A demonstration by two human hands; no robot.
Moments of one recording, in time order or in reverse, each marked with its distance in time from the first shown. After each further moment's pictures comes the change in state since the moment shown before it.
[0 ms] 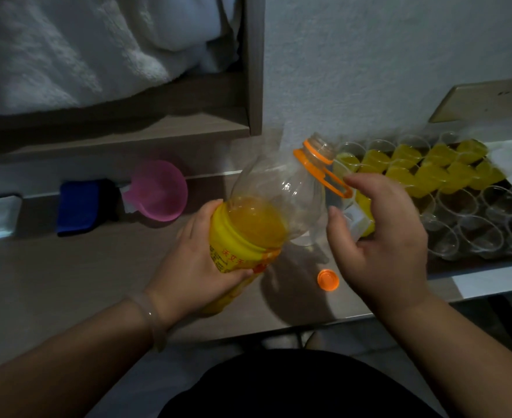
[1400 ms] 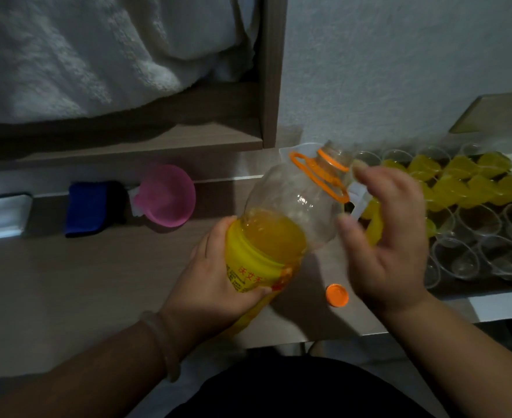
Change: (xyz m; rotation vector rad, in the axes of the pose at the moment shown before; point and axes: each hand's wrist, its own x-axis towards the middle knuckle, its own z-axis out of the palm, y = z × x) left_hand -0.002 0.009 0.010 -0.041 0.001 -0.060; right_hand 0.017 0.014 0.023 0.286 0.024 -0.033
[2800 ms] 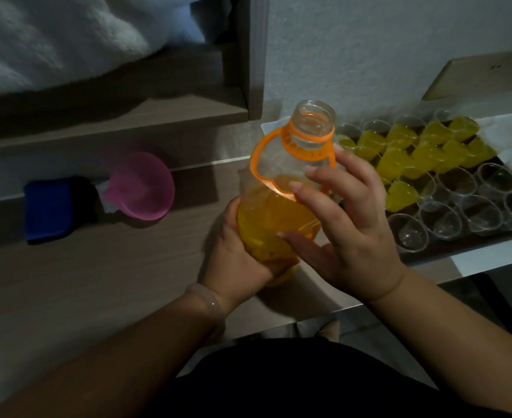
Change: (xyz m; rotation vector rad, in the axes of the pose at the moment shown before) left_hand 0.019 -0.007 0.055 -0.385 0.050 -0.051; right_hand -0.023 -0.004 0.017 -0.293 -0.197 -0.333
